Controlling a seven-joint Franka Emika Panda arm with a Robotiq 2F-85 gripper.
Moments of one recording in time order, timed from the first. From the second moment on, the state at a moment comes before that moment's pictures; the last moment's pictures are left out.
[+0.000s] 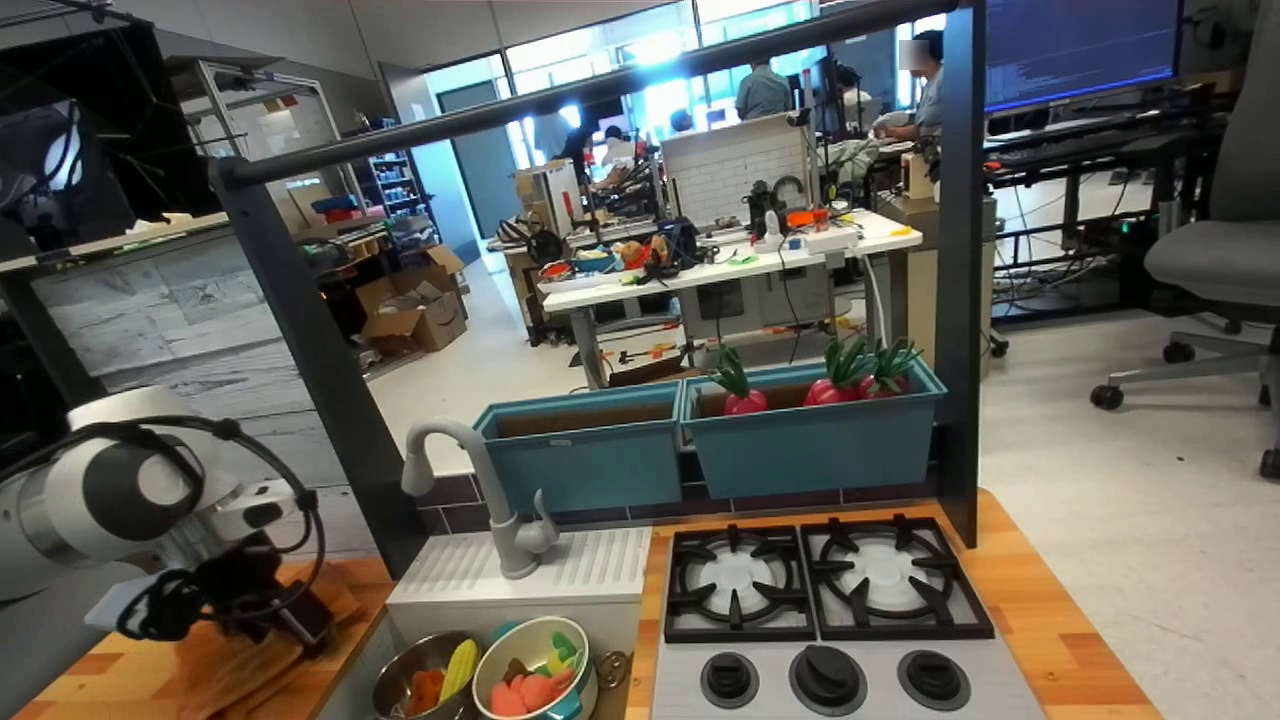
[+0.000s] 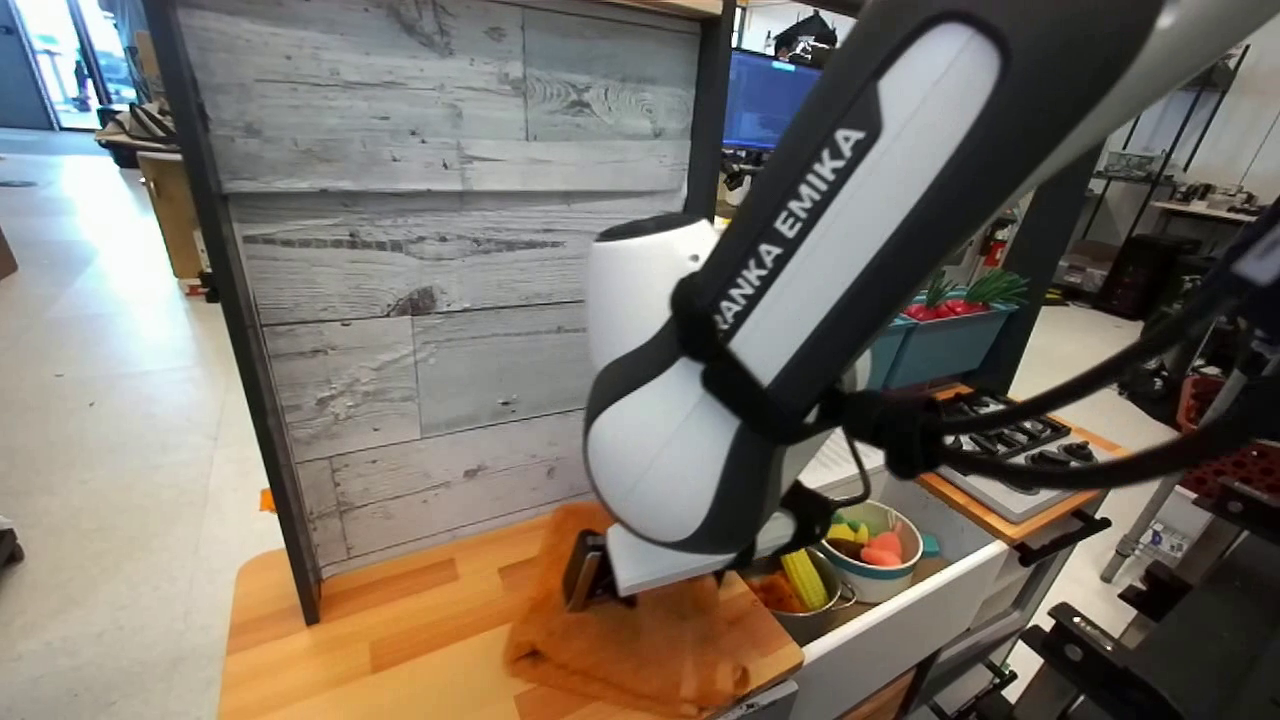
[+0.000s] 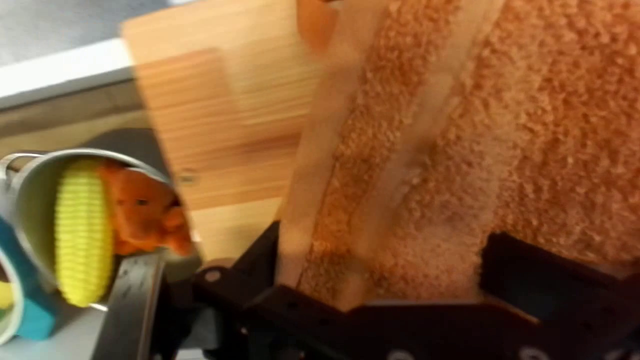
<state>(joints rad) 0.54 1.17 -0.15 -1.56 0.04 2.62 0.59</state>
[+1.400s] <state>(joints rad) 0.72 1.18 -0.11 -1.42 -0.04 2.58 0.62</state>
